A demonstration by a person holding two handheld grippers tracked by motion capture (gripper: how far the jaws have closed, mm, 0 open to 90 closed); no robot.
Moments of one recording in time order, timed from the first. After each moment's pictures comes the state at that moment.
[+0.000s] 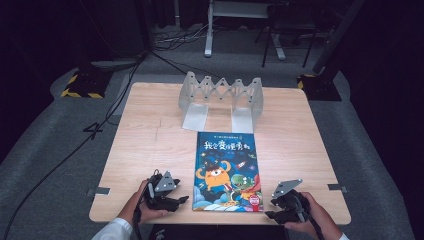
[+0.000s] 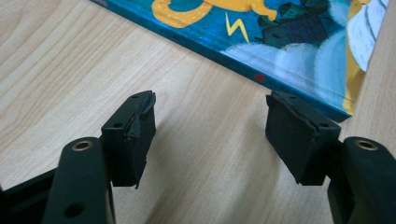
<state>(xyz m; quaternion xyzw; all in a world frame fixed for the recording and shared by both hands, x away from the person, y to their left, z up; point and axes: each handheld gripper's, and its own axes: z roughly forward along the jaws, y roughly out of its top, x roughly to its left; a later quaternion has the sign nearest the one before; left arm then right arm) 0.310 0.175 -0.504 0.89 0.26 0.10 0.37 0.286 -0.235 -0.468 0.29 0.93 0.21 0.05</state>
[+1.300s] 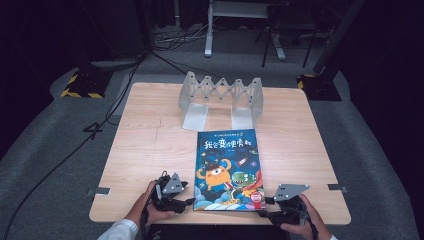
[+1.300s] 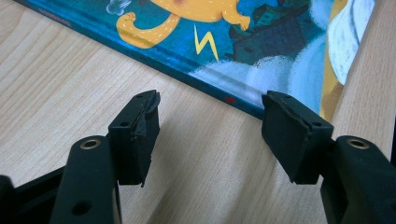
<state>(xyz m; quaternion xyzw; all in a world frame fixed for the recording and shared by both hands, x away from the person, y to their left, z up) 0.307 0.154 -0.504 0.89 0.24 0.09 0.38 0.286 -0.241 -0.476 0.25 0.89 0.38 0.04</state>
